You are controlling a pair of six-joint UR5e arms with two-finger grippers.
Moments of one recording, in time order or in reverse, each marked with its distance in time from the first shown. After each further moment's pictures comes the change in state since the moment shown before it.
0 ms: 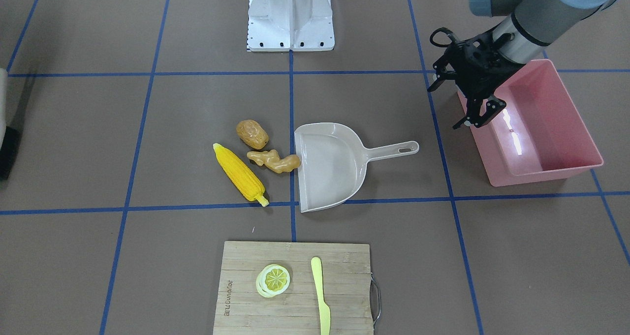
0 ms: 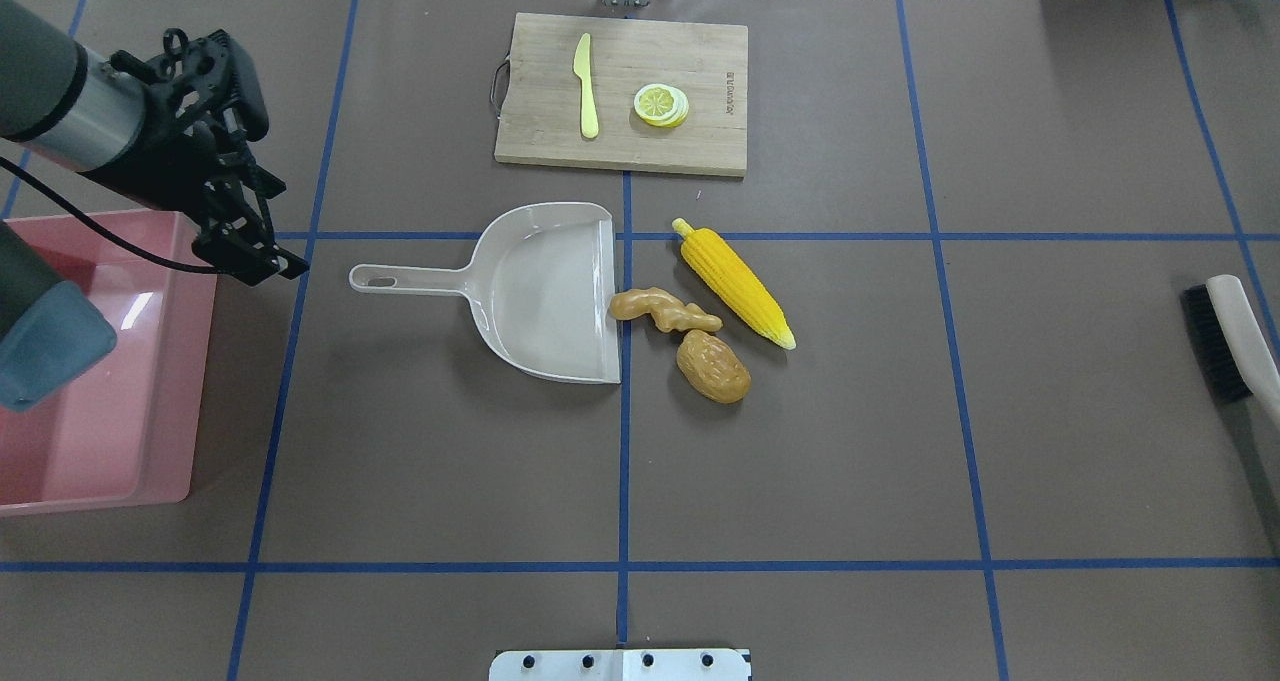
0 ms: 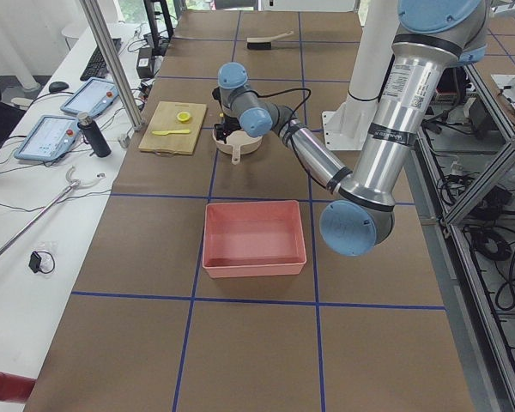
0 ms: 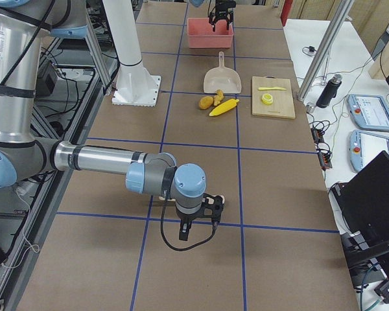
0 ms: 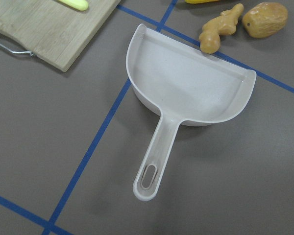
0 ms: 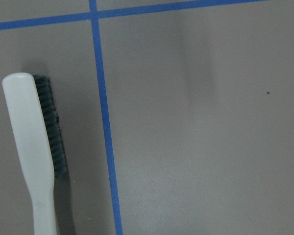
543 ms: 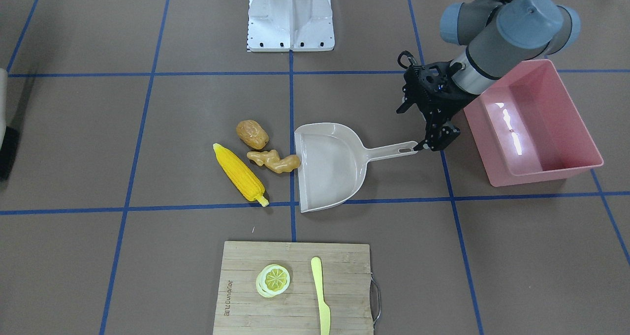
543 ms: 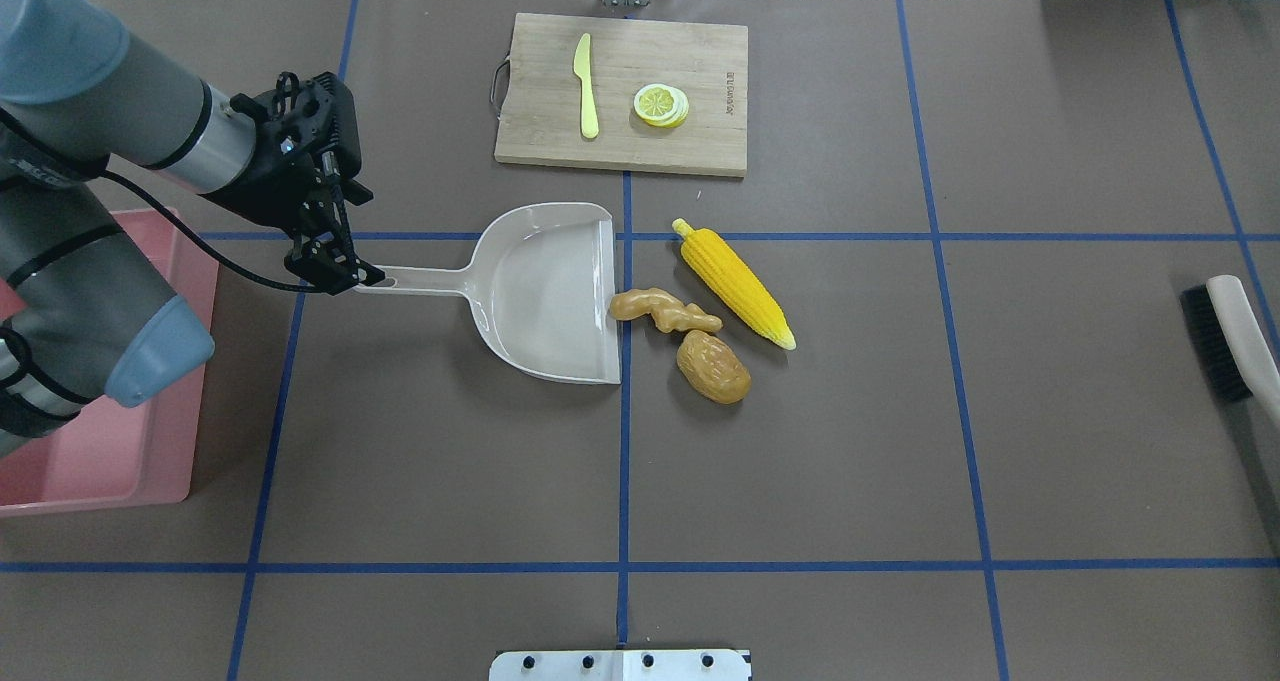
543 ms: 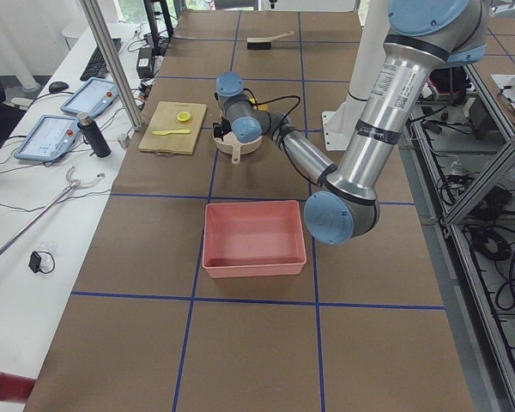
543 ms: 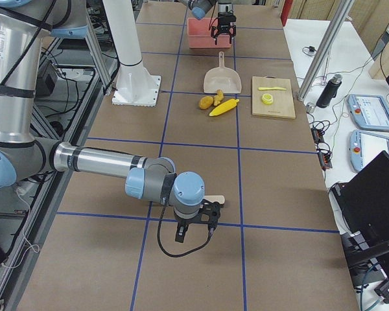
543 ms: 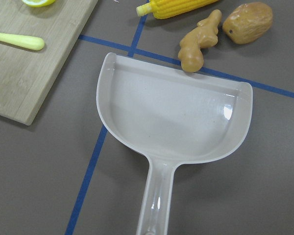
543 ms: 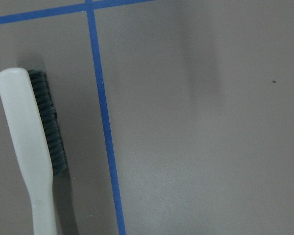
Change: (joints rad) left arm 0.084 -0.056 0.194 -0.277 0.065 0.047; right arm -0.024 -0.008 -0.023 0.004 0.030 0.054
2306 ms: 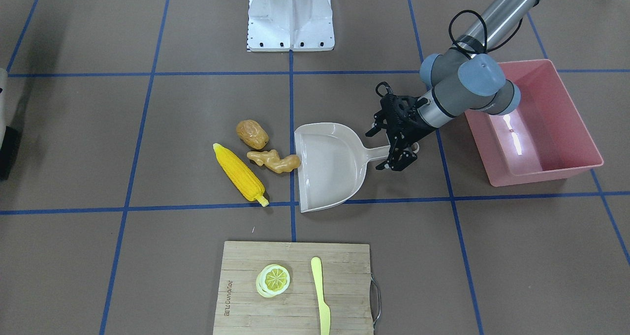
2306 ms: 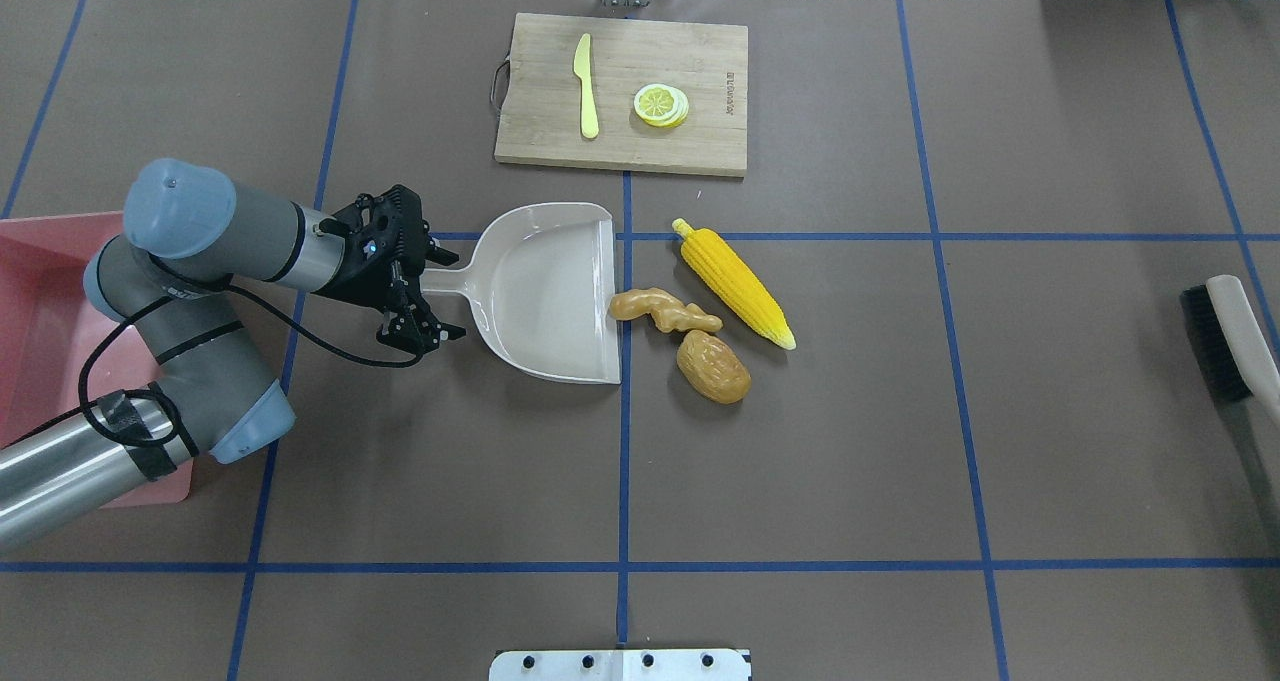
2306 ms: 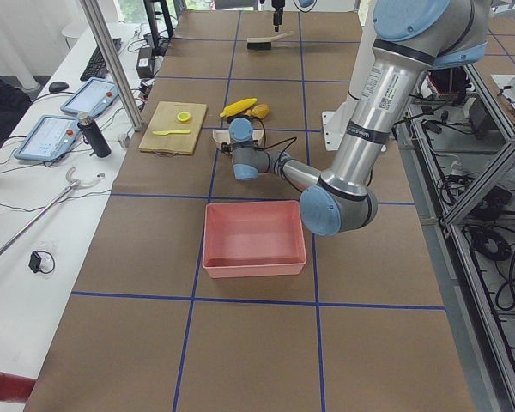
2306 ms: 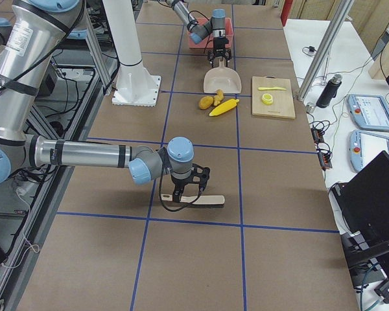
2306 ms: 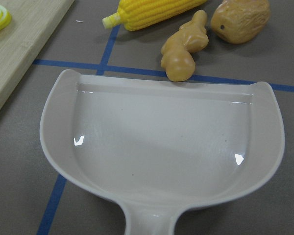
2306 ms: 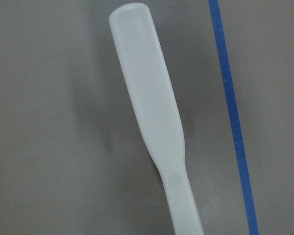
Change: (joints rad) left arm 0.155 -0.041 0.352 -0.611 0.120 -0.149; right arm -0.431 -0.158 0.145 0.493 -0.053 0.639
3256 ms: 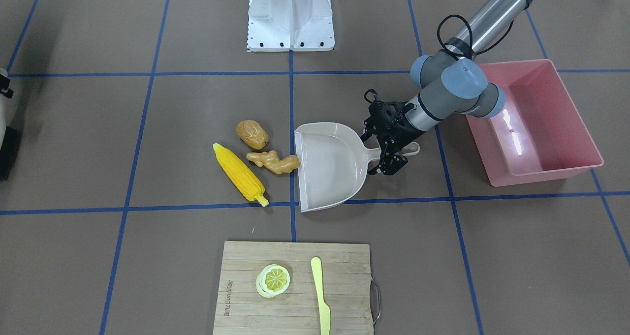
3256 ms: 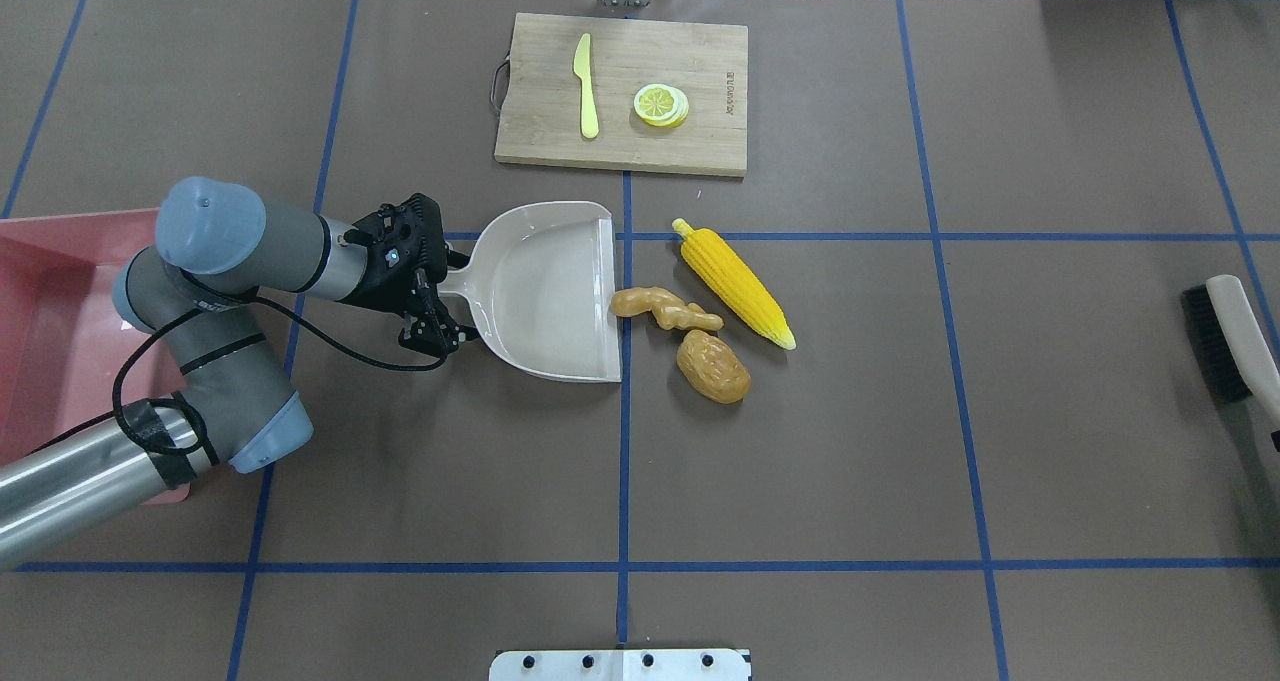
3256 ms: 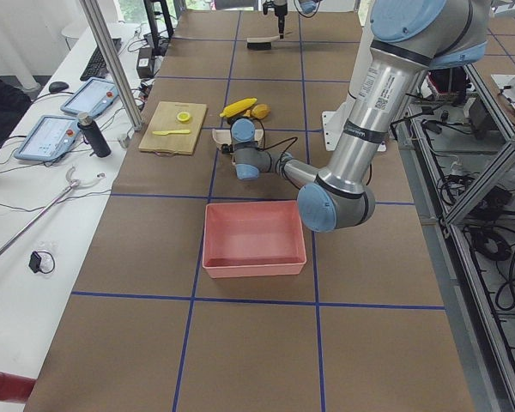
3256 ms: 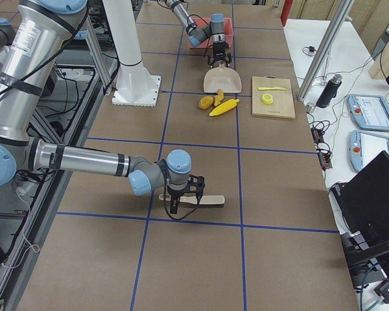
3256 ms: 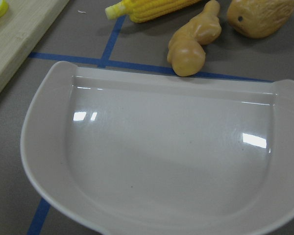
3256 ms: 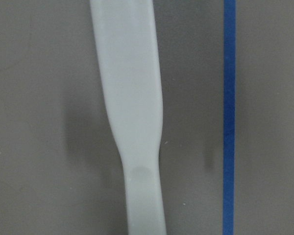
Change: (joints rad) left arm 0.026 -0.023 0.033 -0.006 0.061 -0.024; right arm -0.067 -0.001 -0.102 0.073 -0.032 -0.111
